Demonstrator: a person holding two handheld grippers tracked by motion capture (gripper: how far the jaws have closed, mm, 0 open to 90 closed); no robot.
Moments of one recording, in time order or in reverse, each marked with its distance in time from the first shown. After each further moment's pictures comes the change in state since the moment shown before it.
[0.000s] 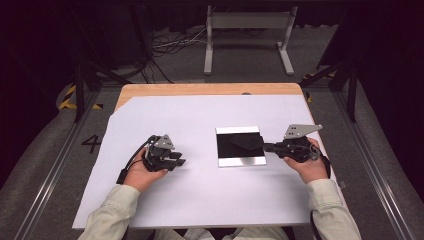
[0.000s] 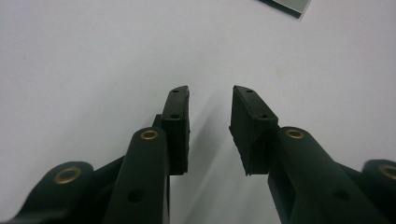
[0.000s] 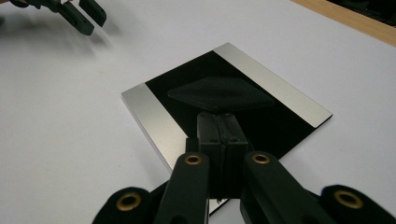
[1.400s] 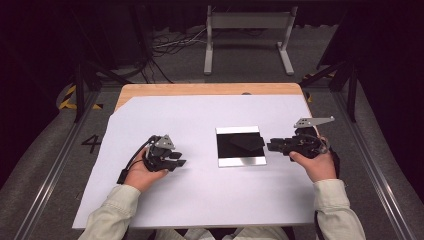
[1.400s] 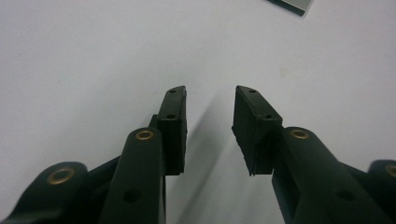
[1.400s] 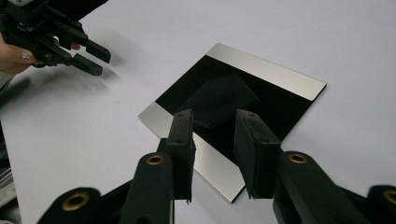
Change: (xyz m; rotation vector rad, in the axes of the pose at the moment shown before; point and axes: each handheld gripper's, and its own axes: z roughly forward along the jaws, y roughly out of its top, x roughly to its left) left arm 0.001 -0.001 0.004 0.005 -0.001 -0.009; right arm -0.003 0.014 -0.024 0.023 0.006 0.292
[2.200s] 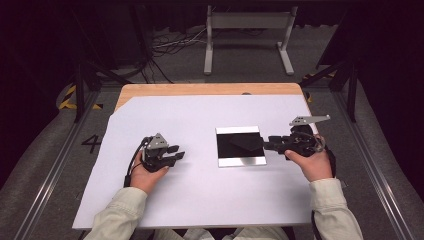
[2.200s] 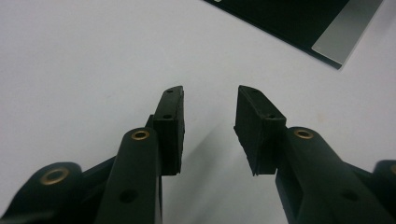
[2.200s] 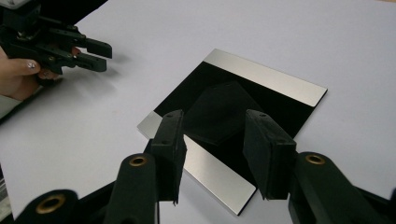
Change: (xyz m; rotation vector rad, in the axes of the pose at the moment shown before) left arm 0.005 -0.017 0.007 -0.206 0.112 -0.115; right arm 0.008 0.008 0.007 -0.001 -0.031 0.027
